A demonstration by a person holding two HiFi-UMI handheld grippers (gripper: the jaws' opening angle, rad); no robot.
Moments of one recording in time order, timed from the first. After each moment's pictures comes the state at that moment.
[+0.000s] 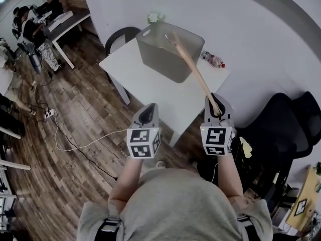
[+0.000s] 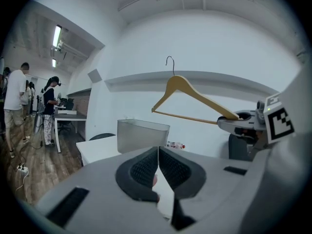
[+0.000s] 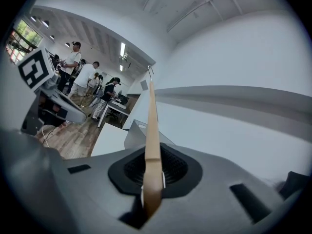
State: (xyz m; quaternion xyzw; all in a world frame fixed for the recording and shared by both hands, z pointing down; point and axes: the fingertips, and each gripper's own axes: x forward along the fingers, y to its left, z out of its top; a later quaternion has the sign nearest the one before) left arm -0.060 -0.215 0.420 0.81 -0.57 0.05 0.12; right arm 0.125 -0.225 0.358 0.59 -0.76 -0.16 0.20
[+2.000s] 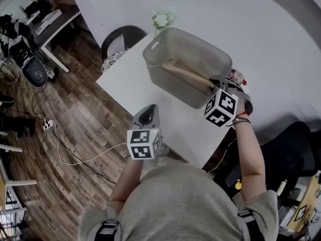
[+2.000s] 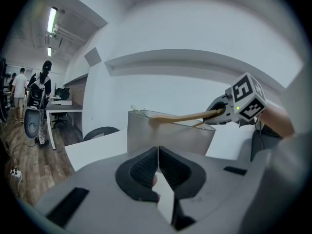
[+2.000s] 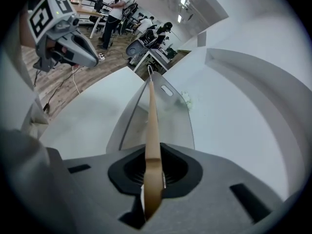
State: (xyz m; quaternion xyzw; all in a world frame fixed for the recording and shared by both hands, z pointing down) left arm -0.156 -0.445 0.469 0.81 -0.55 0.09 0.16; right arm 0.038 -0.515 0.431 0.38 -0.70 -0.19 0.58
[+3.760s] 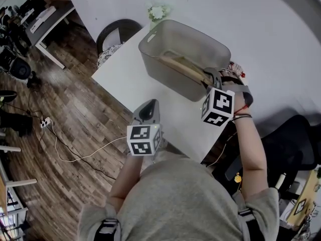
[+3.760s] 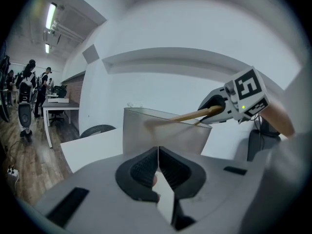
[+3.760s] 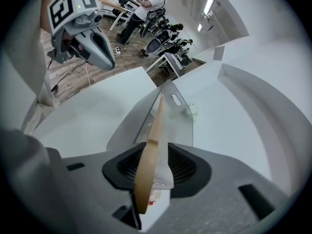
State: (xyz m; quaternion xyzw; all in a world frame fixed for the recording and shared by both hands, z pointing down) left arm -0.142 -0.440 0.475 0.82 -0.54 0.09 0.17; right arm 0.016 -0.499 0.427 0.31 -0.68 -0.28 0.60
